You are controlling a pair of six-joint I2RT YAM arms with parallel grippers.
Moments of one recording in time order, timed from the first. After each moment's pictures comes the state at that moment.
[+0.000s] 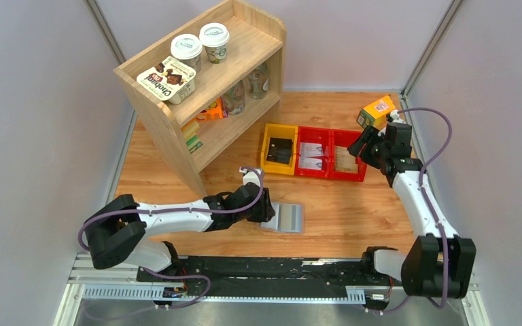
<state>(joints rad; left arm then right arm) -1.06 1.38 0.63 0.01 -0.19 -0.86 -0.05 1.23 0.88 -0.32 -0.19 0.46</state>
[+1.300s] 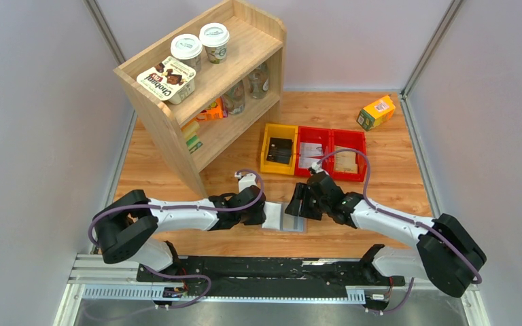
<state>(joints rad) -1.05 1.46 0.63 -0.08 -0.23 -0.99 0.75 1.20 0.52 -0.17 -0.08 0.87</state>
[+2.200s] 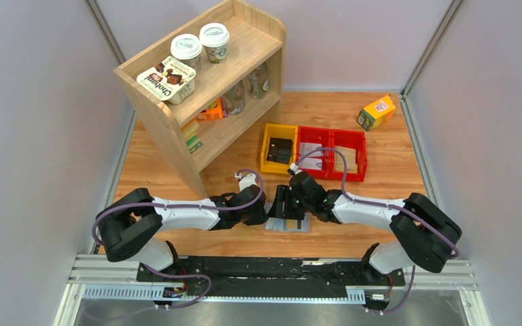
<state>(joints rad) -1.05 1.49 0.63 -0.02 -0.19 -1.04 0.84 1.41 0.59 -0.01 -0.15 0.88</state>
